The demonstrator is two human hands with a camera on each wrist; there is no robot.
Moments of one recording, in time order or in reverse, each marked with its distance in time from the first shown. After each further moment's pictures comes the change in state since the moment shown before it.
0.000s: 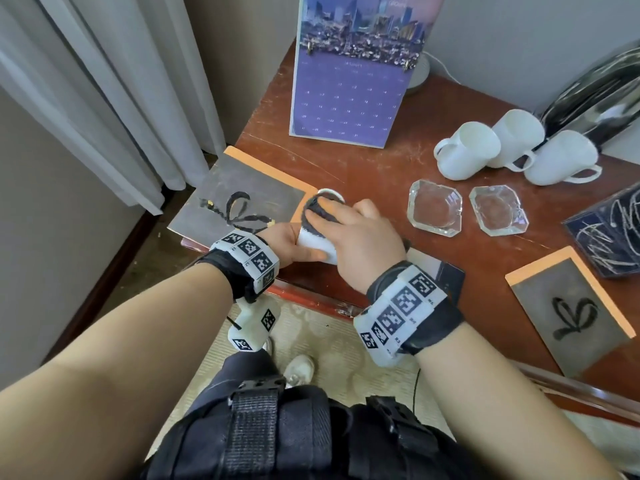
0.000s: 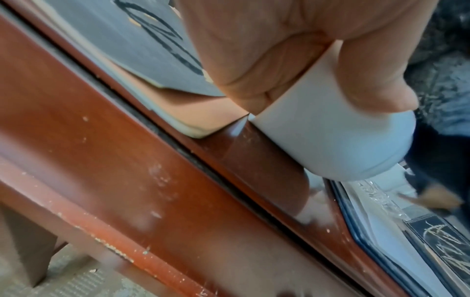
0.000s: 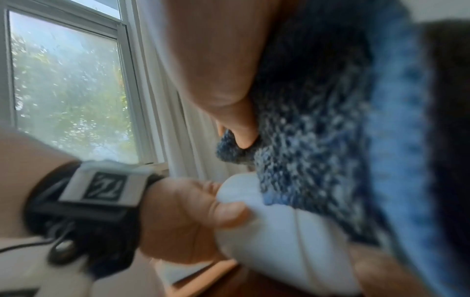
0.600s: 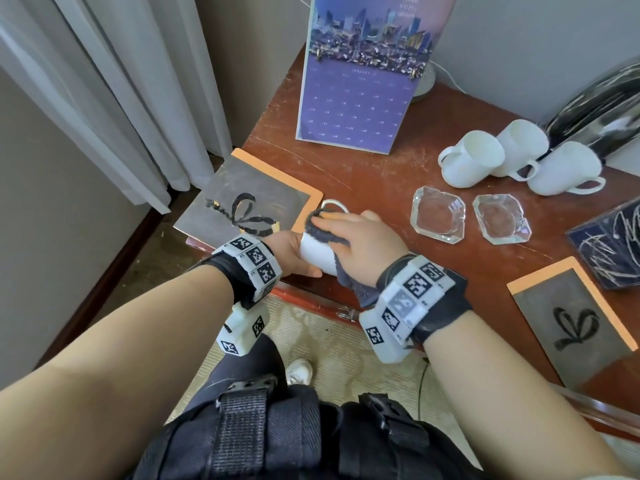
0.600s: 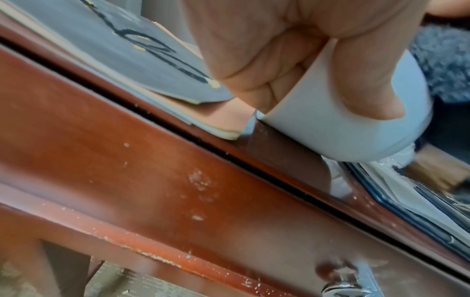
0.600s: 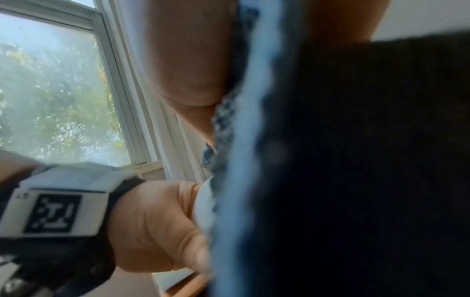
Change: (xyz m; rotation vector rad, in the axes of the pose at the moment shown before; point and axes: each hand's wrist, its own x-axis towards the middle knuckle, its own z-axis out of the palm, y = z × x) left_hand -0.003 -0.004 0.000 0.234 -0.013 -0.038; right_hand 0.009 0.009 -0.008 0.215 -0.310 0.121
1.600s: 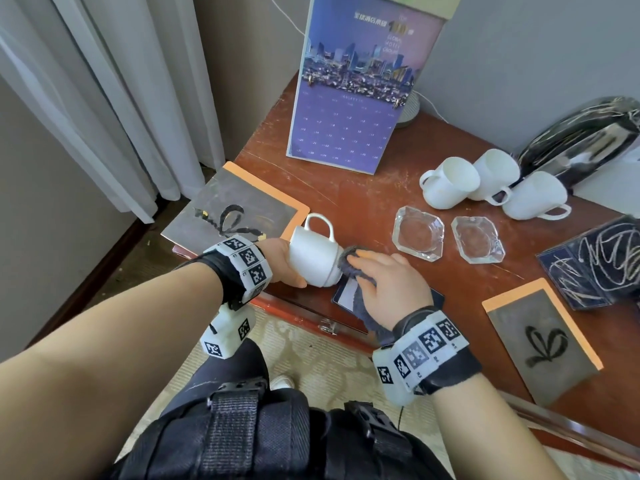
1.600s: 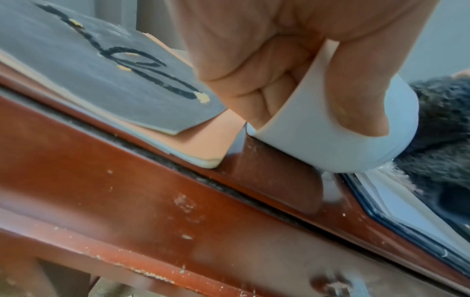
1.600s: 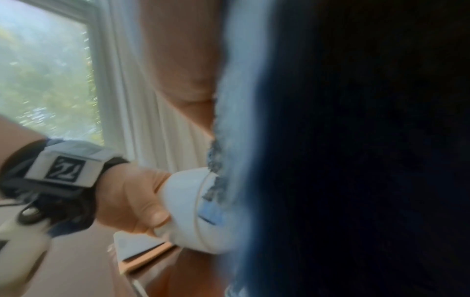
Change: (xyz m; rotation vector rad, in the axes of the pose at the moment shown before) left_hand -0.002 0.022 -0.008 0.001 -0.090 -0.103; right_hand -0.053 0.036 0.008 -0.072 0.155 0.105
